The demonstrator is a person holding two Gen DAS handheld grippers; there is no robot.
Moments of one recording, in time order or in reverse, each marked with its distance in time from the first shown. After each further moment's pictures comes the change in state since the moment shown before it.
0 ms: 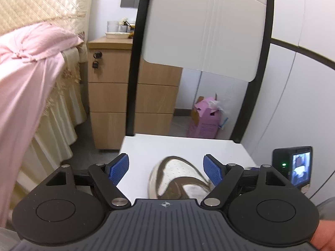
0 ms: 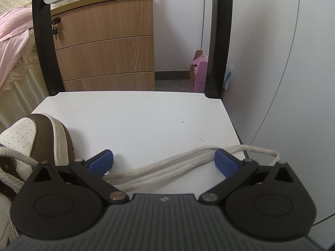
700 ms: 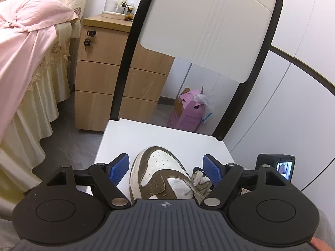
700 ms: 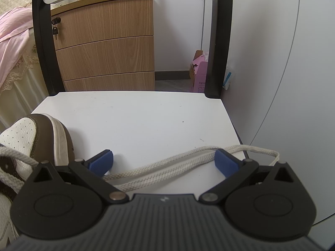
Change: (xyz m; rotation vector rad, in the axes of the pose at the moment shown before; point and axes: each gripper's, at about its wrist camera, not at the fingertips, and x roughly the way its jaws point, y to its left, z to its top) left arm 0.008 0.016 0.004 -0.116 0.075 -0.108; right arm 0.000 0.000 0.000 0.000 0.000 0.000
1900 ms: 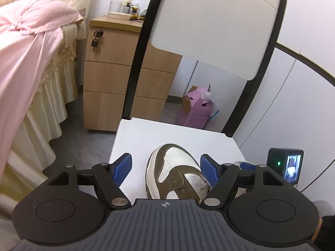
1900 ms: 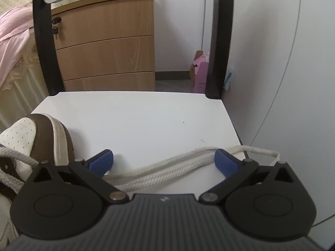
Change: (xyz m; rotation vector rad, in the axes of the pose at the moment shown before) left arm -0.006 0.017 0.001 0.012 0.012 0.028; right arm 0.000 0.001 0.000 0.001 -0.001 0.000
